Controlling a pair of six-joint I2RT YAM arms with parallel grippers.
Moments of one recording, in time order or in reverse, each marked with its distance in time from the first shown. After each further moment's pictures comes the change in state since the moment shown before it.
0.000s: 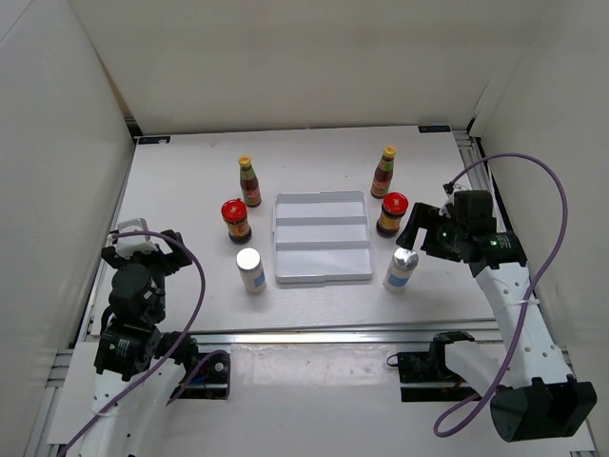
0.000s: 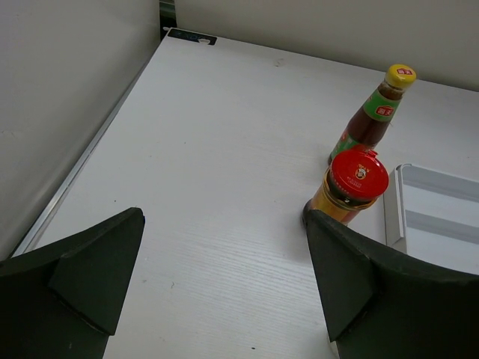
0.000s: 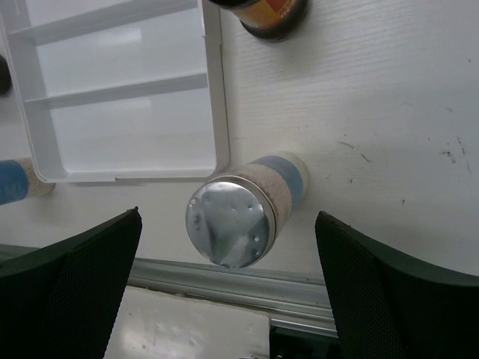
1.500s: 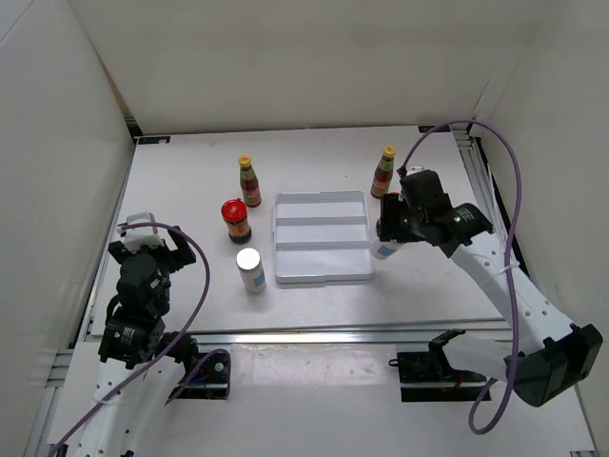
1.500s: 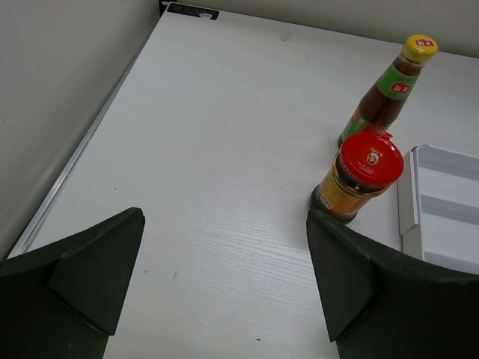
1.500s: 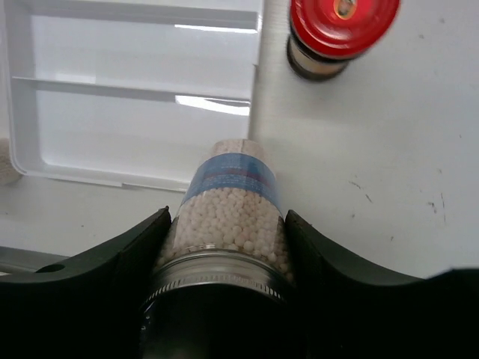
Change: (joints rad) left arm 0.000 0.068 -0.010 0.001 0.000 0.000; right arm 0.355 0.204 0.166 -0.023 0.299 0.016
